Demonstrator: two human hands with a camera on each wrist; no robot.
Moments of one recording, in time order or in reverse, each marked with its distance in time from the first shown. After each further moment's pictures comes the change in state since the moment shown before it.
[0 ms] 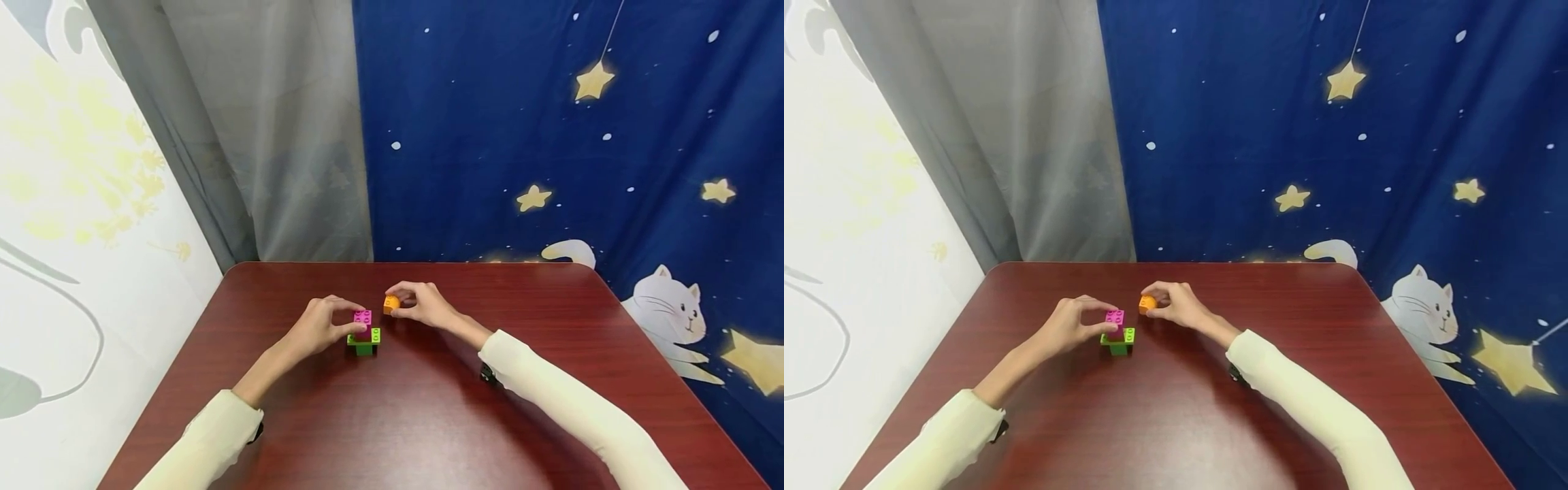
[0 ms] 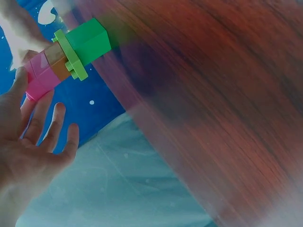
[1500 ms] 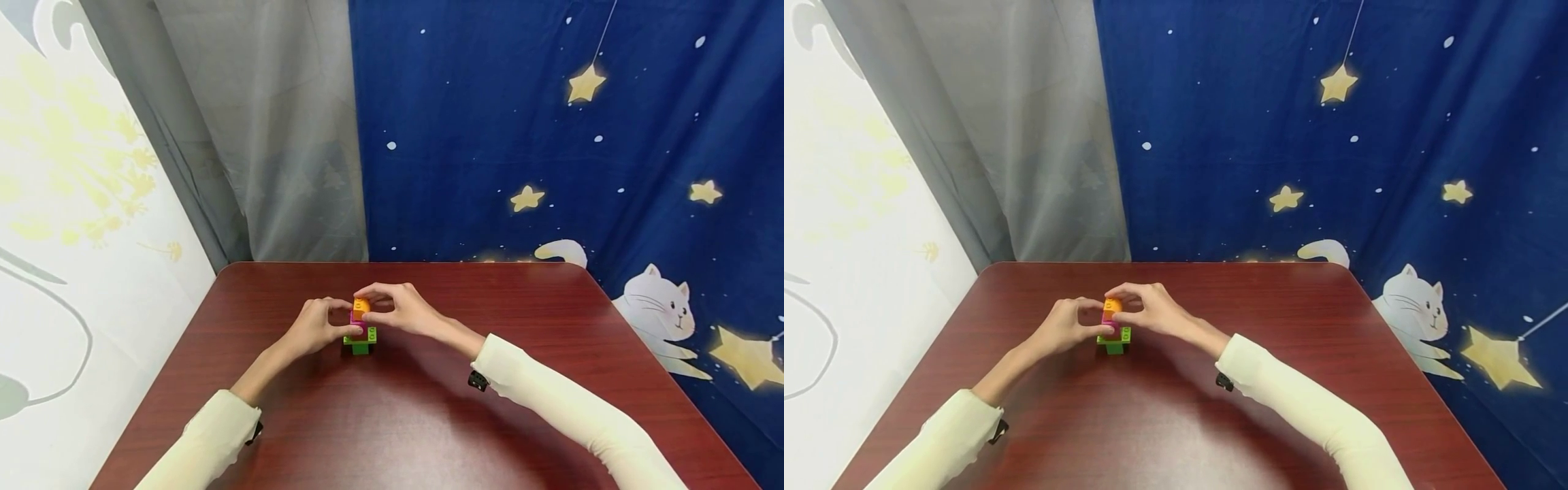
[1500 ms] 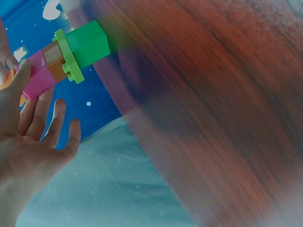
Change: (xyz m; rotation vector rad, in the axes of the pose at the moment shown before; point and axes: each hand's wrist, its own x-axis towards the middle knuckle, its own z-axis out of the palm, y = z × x) left_hand -0.001 -0.011 0.006 -0.017 -0.008 -0.088; right_hand 0.001 -0.072 0.011 0.101 -0.042 -0.140
